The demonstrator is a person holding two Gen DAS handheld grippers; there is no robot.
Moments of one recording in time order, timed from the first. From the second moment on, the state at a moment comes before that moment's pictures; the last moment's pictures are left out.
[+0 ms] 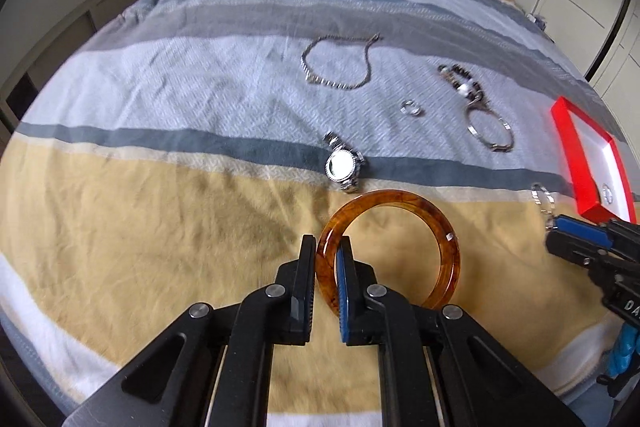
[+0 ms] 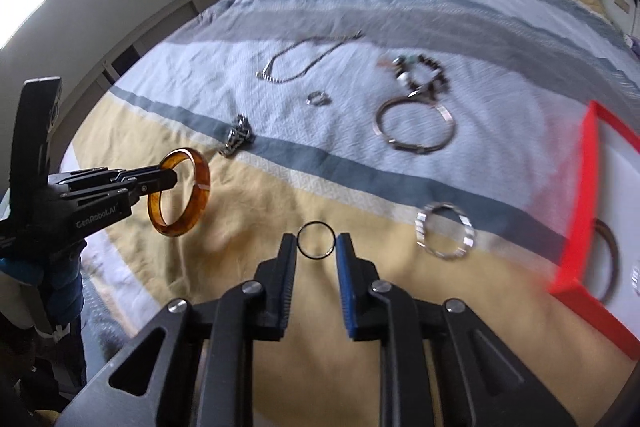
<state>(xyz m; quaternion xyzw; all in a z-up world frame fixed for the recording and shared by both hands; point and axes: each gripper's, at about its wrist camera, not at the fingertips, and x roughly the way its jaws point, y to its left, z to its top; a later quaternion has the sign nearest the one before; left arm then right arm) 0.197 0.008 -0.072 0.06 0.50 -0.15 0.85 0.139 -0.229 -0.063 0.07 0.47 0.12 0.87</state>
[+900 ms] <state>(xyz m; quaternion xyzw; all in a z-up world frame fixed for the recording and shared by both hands) 0.184 -0.298 -0.017 0.12 0.44 -0.34 0.82 0.085 -0.497 -0.029 0.11 0.43 -0.08 0.89</state>
